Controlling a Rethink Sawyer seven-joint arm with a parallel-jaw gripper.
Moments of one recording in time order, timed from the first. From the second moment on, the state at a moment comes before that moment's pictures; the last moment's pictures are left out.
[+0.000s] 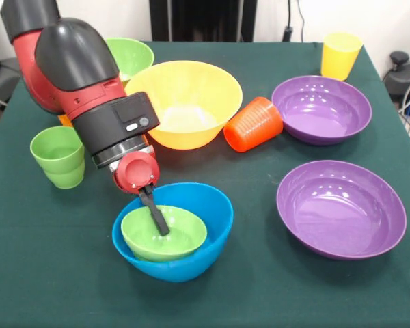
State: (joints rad) arm -1.08 0.06 0.88 1.47 -0.20 0.18 2.02
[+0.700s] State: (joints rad) arm -1.06 0.12 0.93 1.53 -0.20 0.22 2.02
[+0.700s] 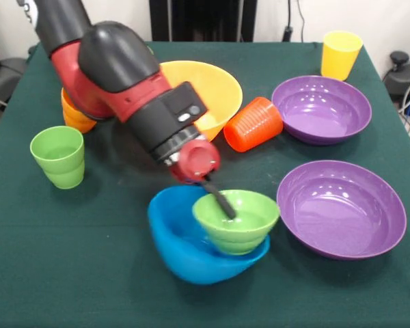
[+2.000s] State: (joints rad) arm -0.81 -0.09 0.72 1.55 -0.22 0.22 2.02
